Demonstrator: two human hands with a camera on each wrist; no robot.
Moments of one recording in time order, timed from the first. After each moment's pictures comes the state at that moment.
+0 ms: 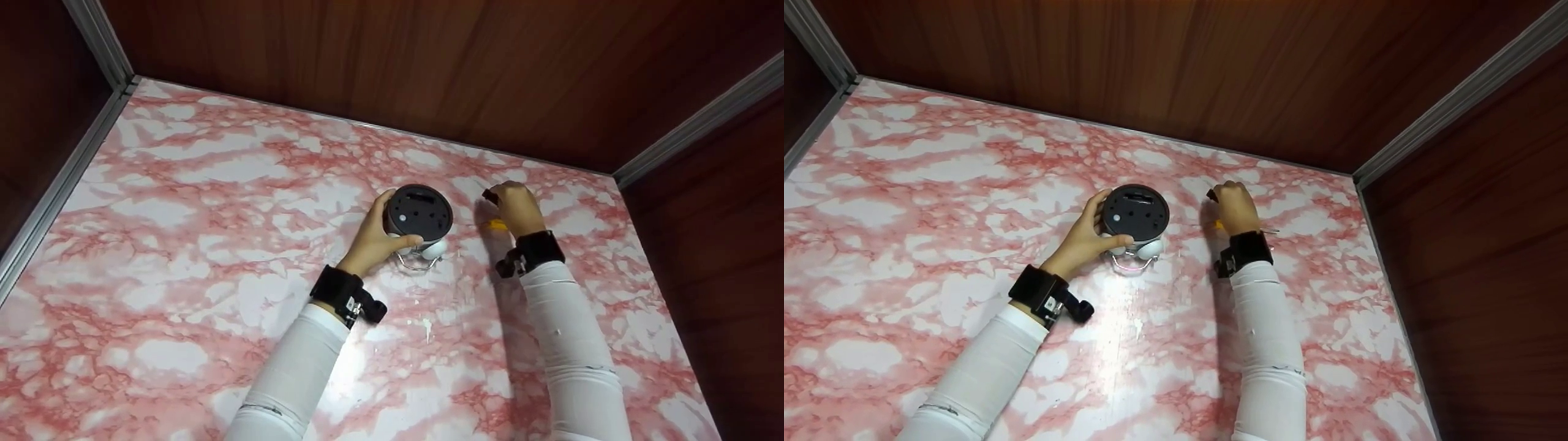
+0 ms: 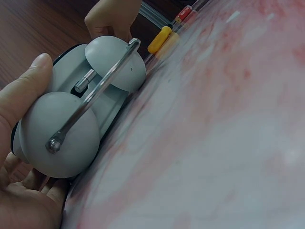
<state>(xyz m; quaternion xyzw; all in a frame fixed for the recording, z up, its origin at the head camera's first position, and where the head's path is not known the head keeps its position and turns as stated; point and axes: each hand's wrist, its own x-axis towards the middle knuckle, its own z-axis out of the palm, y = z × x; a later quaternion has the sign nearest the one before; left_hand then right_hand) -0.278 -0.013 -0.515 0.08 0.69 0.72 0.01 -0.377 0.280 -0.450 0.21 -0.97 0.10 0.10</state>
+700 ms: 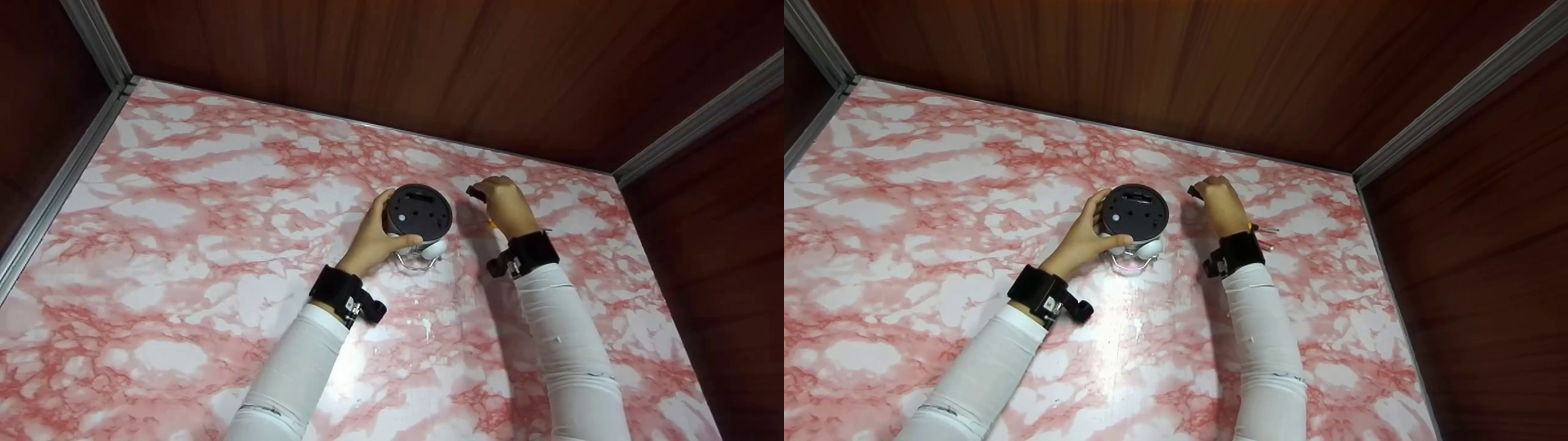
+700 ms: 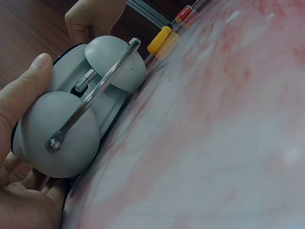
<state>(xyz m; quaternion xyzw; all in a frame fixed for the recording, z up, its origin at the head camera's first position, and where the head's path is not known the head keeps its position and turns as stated) -0.278 -0.013 -0.515 0.07 0.70 0.71 0.02 -0.367 0.252 -0.440 0.27 -0.95 0.11 0.12</state>
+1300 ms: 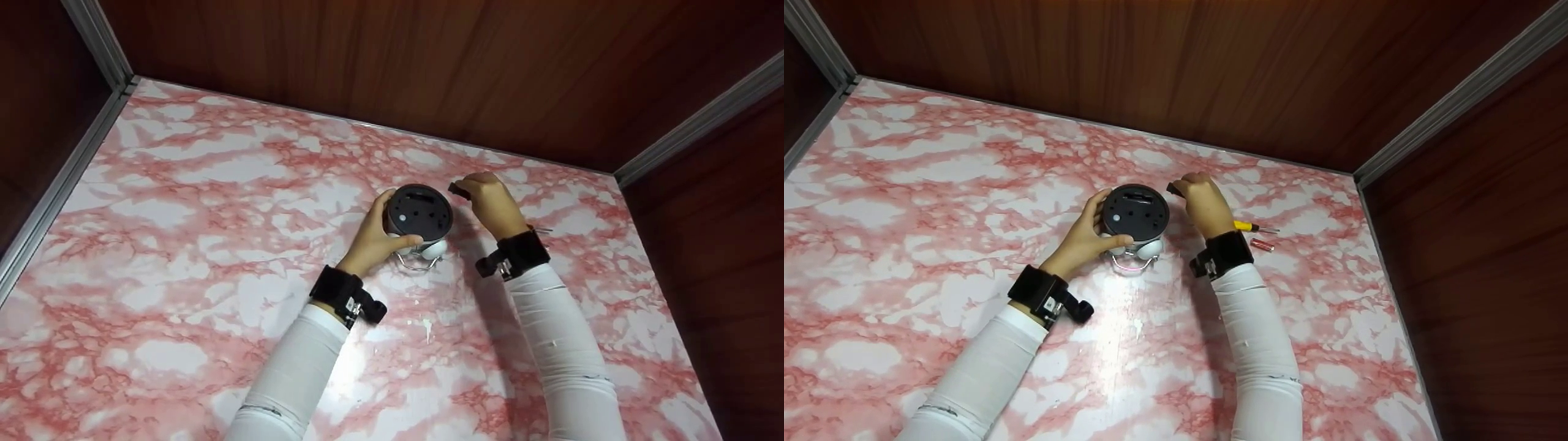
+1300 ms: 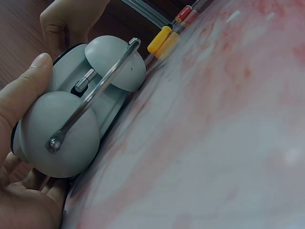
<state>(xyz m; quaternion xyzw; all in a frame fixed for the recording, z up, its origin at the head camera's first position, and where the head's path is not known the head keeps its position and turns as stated) -0.279 -0.012 -0.515 0.07 0.70 0.71 0.01 -0.358 0.222 -0.430 0.35 -0.92 0.12 0.15</state>
